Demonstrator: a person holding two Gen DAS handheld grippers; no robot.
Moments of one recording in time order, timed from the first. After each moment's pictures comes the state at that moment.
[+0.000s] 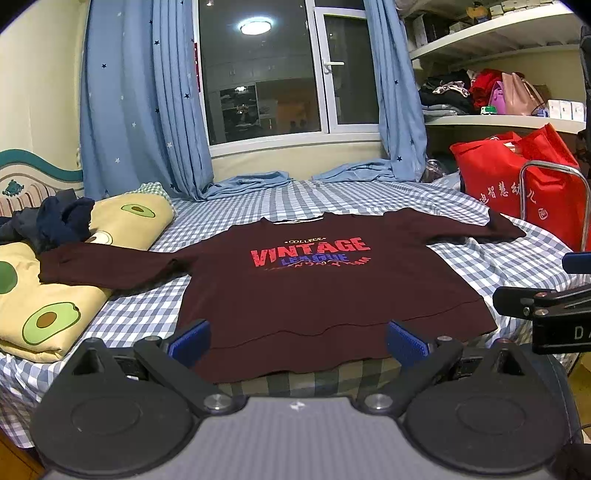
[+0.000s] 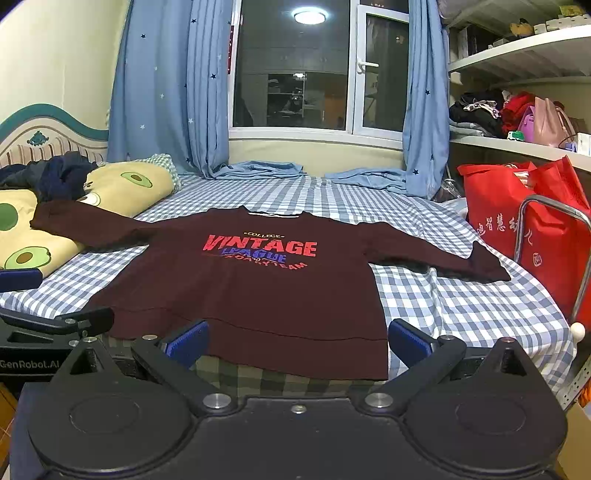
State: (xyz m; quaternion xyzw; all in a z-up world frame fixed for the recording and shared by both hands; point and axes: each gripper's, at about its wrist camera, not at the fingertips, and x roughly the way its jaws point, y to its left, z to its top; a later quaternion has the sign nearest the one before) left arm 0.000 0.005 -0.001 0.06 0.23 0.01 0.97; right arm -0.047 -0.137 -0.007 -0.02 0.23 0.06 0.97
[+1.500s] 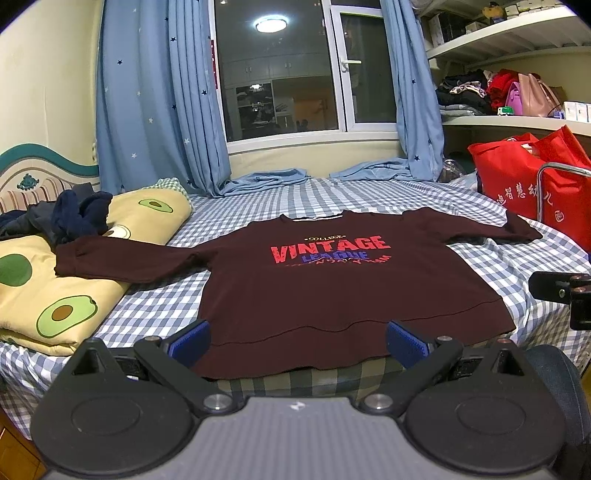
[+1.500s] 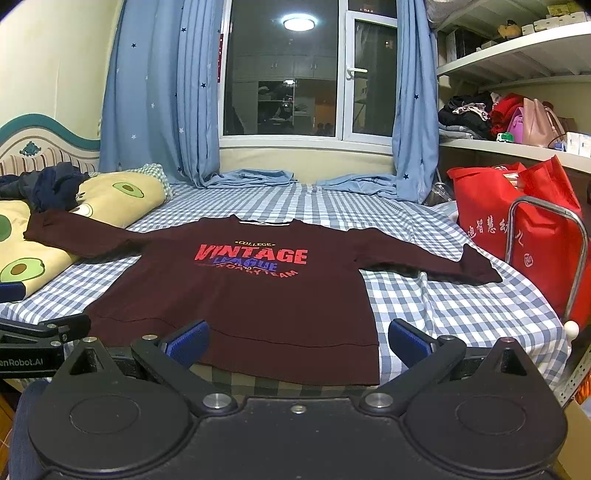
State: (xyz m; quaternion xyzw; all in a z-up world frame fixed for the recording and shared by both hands) left arm 0.000 0.019 -0.003 0.05 0.23 0.04 0.97; right arm -0.051 -0.143 -0.006 -0.01 0.22 0.04 0.97
